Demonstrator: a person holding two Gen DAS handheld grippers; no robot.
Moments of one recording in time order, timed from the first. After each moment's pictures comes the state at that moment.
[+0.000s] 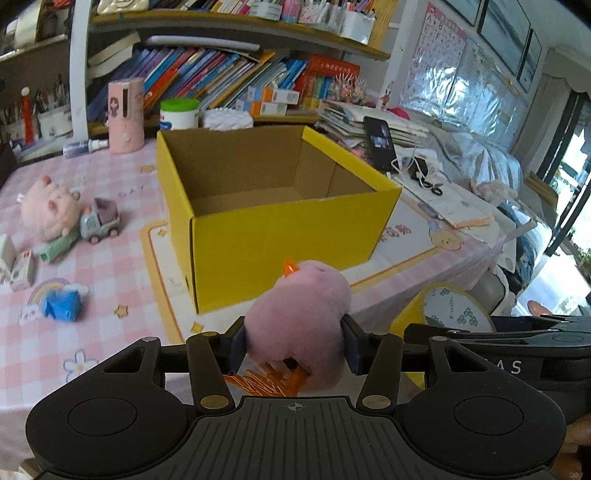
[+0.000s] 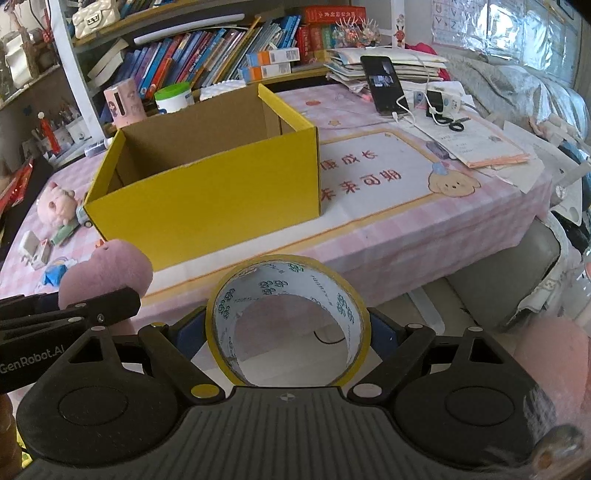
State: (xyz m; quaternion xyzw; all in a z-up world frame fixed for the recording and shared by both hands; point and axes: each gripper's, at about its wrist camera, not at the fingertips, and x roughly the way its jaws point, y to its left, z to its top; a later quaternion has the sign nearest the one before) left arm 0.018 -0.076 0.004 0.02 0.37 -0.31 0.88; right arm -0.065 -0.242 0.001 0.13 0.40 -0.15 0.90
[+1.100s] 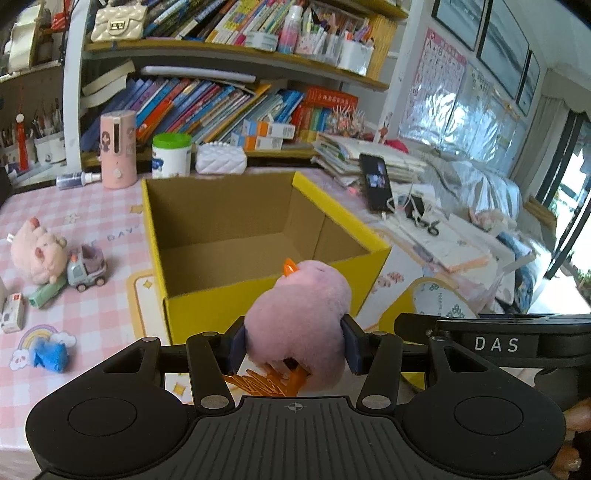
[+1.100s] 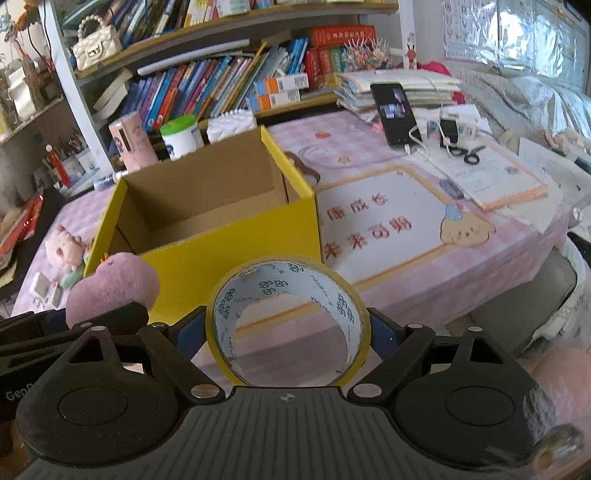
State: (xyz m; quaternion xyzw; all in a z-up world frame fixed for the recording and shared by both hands) left arm 0.039 -0.102 0.034 -0.01 0.33 -0.30 0.89; right arm -0.031 -0.282 0.029 0.14 0.36 -0.12 0.91
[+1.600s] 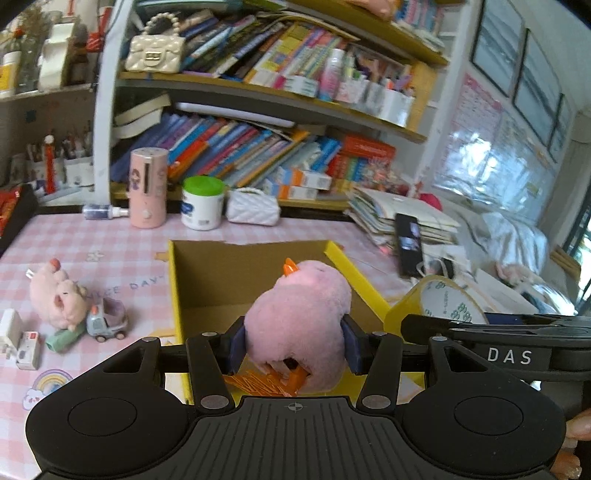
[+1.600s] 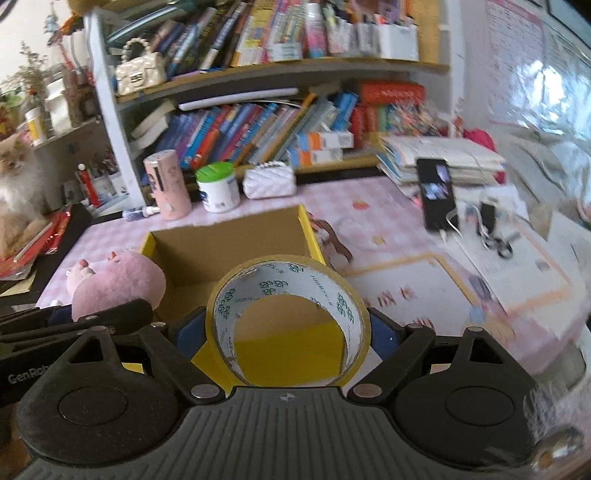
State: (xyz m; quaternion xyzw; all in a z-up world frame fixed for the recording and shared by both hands) left arm 0.085 -0.110 0.064 -0.05 0.30 -0.24 0.92; right arm 0.026 -0.296 0.080 0.08 0.31 -0.06 0.94
